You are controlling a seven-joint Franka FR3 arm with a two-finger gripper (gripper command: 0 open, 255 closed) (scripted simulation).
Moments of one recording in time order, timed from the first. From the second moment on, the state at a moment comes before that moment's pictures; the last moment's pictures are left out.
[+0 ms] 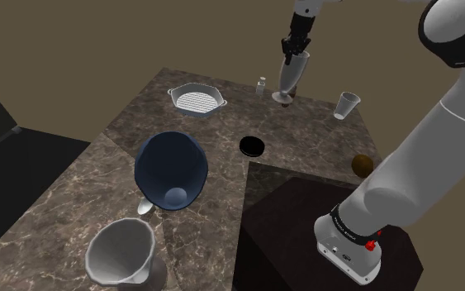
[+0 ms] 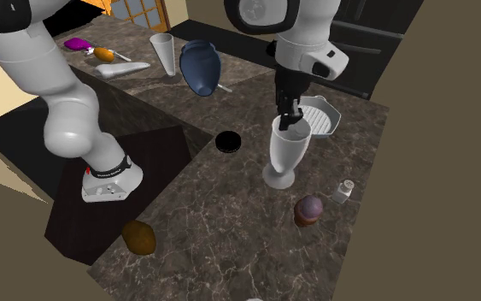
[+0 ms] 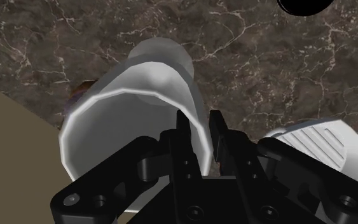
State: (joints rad) arm 0.07 0.06 -0.42 -1.76 0.01 1.80 -0.23
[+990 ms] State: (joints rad) arm 0.24 0.13 -0.27 -1.67 0.03 1.78 0.10
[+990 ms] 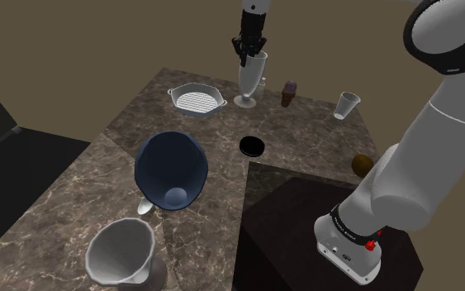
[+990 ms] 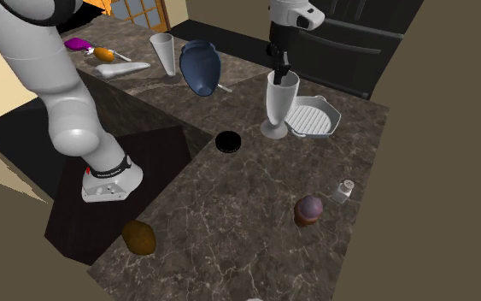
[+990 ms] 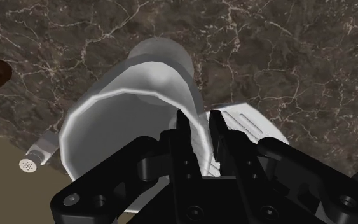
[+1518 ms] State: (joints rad) arm 0.32 0.26 -0.21 -1.49 0.05 1.72 0.25
